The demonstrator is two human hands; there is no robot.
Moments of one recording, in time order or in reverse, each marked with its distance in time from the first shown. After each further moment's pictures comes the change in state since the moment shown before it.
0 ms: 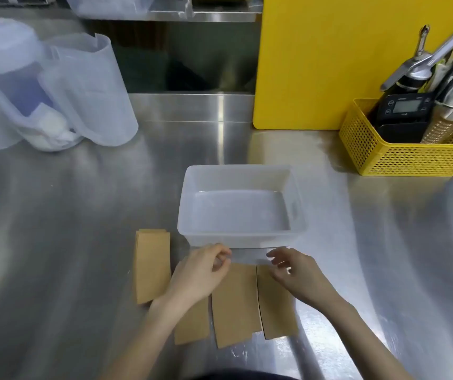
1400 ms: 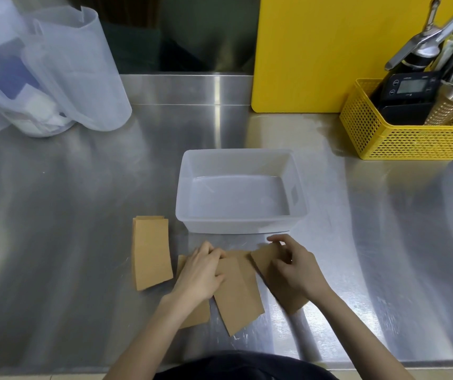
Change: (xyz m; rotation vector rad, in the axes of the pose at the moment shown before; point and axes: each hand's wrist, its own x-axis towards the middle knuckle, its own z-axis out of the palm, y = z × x) left_hand 0.002 -0.023 0.034 0.202 -0.160 -0.049; right_hand 0.004 0.018 0.019 0.157 0.078 0.021
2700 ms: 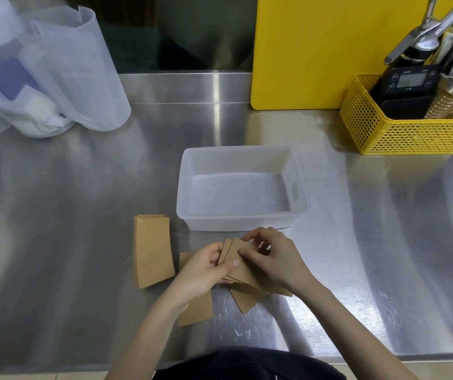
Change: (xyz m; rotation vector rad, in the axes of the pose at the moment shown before) left_hand -0.026 0.018 -0.025 -0.993 -0.117 -0.092; right_hand -0.003 -0.044 0.014 0.040 -0.012 -0.154
